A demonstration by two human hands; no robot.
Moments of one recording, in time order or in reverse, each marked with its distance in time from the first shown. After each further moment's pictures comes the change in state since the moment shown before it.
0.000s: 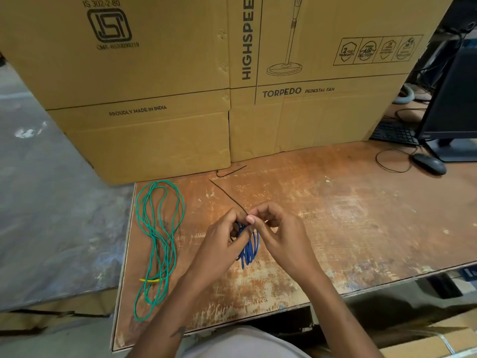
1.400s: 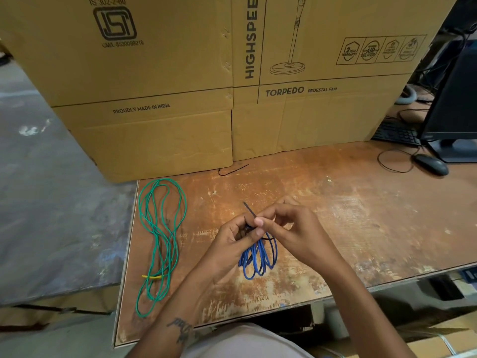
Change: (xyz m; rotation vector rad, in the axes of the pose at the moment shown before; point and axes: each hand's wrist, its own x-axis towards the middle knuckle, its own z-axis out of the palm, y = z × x) left_hand -0.003 -0.007 0.016 -0.757 -0.128 -0.213; right_hand 0.005 -0.007 -0.031 -0.026 -0.147 0.036
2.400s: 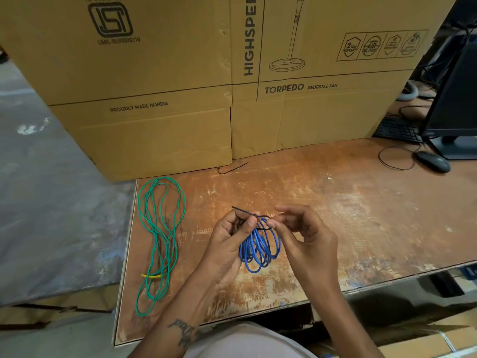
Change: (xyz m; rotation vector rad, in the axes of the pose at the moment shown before) left_hand -0.001 0.005 0.014 -0.337 0.182 0.007; right_hand -0.034 0.001 0.023 0.212 0.473 -0.067
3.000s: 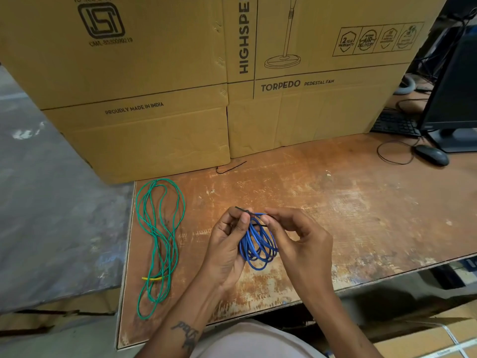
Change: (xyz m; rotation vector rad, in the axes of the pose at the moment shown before) left_hand -0.001 -0.002 0.003 -0.137 0.024 0.027; right_hand -0.005 -0.004 0.010 -0.063 0.023 -0.033
